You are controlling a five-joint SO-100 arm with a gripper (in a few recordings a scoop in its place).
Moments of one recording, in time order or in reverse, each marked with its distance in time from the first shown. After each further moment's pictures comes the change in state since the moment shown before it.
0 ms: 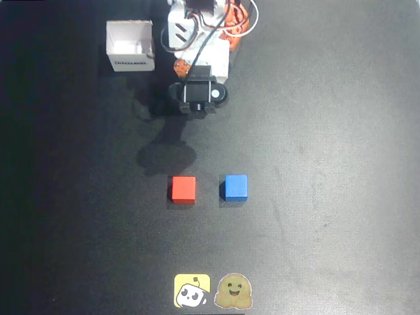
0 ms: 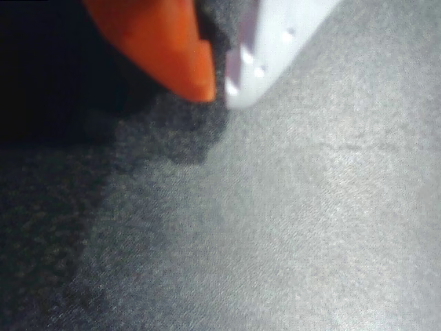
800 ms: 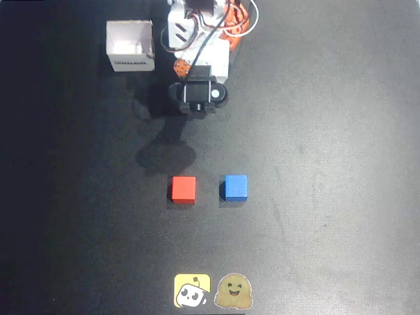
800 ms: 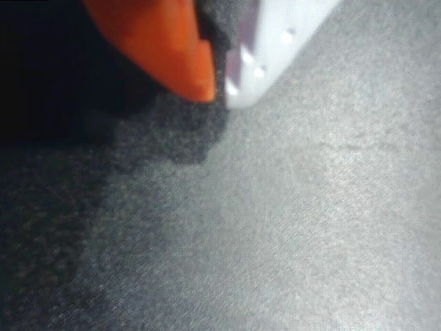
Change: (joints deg) arm 0.0 0.0 0.0 0.0 0.0
